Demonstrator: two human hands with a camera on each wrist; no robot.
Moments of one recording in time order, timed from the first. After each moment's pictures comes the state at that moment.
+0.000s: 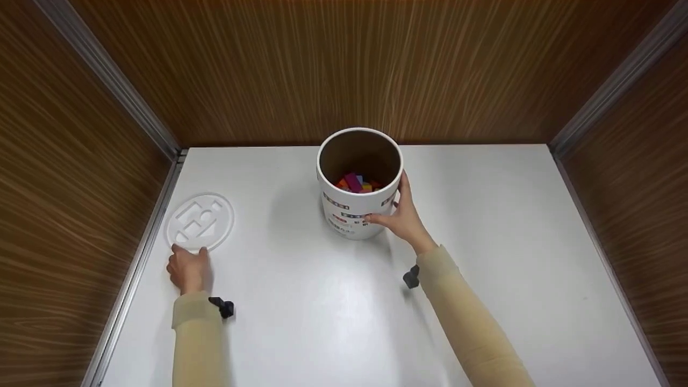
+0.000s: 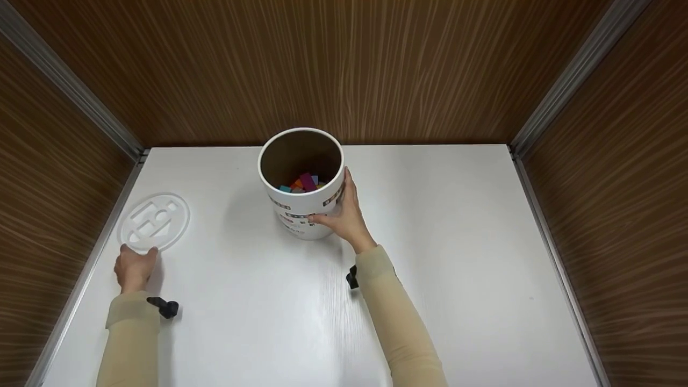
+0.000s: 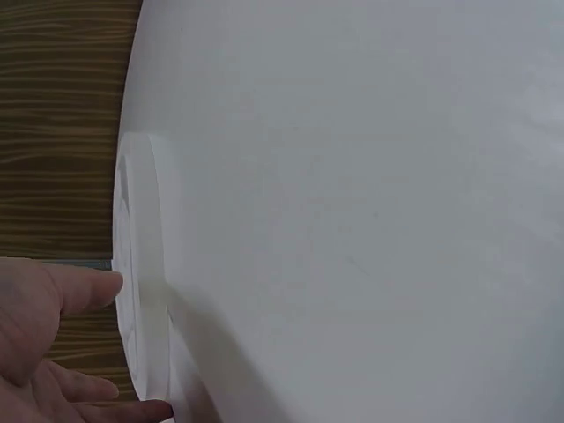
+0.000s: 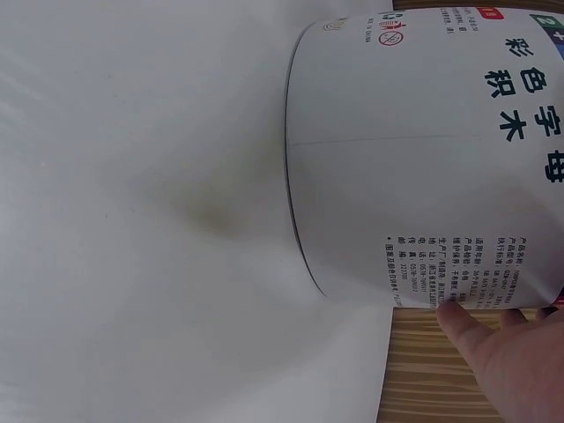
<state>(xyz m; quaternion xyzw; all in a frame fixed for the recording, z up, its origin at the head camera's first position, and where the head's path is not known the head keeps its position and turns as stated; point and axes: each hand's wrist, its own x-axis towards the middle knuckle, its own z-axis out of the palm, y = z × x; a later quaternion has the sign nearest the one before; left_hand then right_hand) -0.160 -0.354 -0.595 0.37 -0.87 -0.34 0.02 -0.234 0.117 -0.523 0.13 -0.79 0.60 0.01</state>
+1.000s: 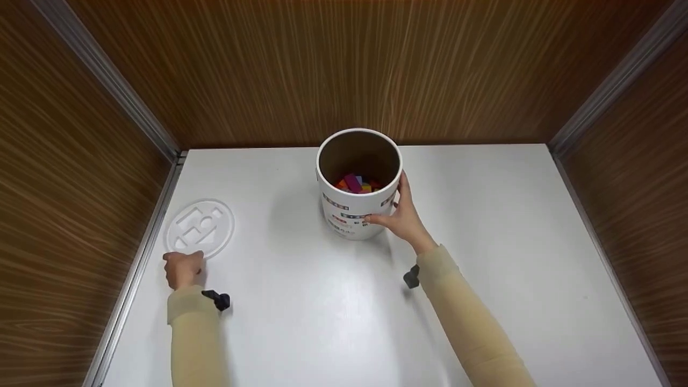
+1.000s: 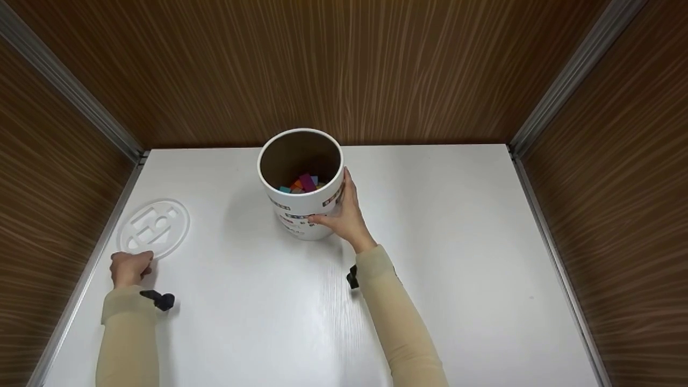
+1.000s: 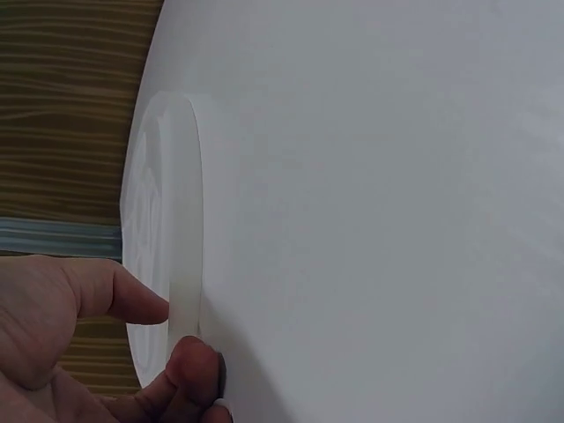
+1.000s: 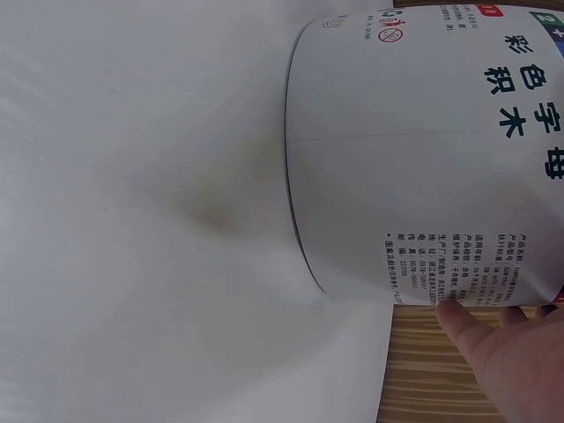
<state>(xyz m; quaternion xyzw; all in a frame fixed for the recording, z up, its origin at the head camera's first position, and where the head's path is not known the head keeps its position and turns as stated) -0.157 -0.369 -0.581 0.41 -0.81 -0.43 -0.06 -0.235 0.116 -0.521 0.12 -0.79 0.60 -0.01</state>
